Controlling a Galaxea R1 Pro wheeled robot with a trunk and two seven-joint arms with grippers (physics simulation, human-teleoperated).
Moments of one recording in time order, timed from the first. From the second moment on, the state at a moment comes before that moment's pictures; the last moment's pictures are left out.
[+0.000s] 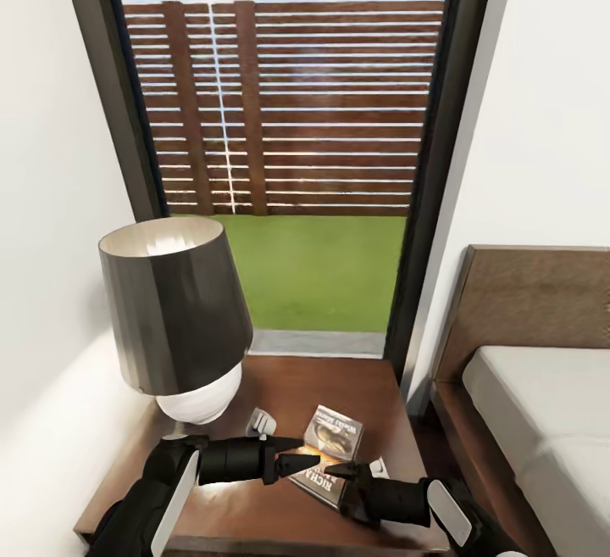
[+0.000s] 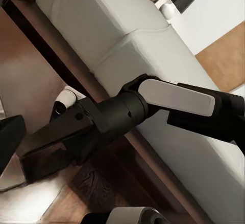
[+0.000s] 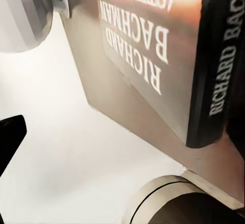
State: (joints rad) left arm -0.31 -0.02 -0.10 -1.24 0.13 0.72 -1.14; right arm -0.47 -0.04 0.05 -0.51 -0.73 0.97 0.67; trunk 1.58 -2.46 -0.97
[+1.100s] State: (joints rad) left arm -0.31 -0.03 -0.10 -1.23 0.13 0.72 -1.14; right arm -0.47 -0.04 0.06 -0.51 -0.72 0.97 0.67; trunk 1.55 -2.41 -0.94
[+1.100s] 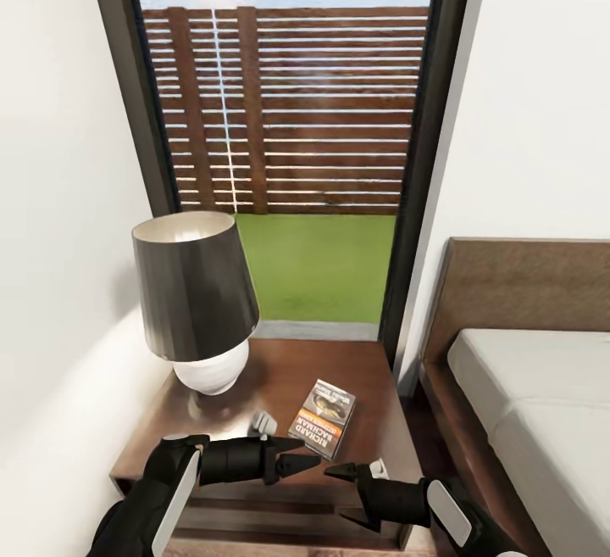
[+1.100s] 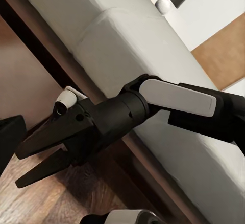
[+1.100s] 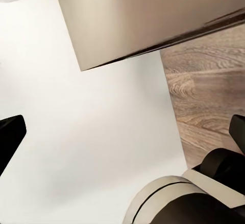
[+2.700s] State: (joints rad) left arm -0.31 -0.03 -0.10 -1.23 0.13 0.72 -1.13; right arm -0.47 -0.04 0.05 -0.52 -0.72 0.96 0.68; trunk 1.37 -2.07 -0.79
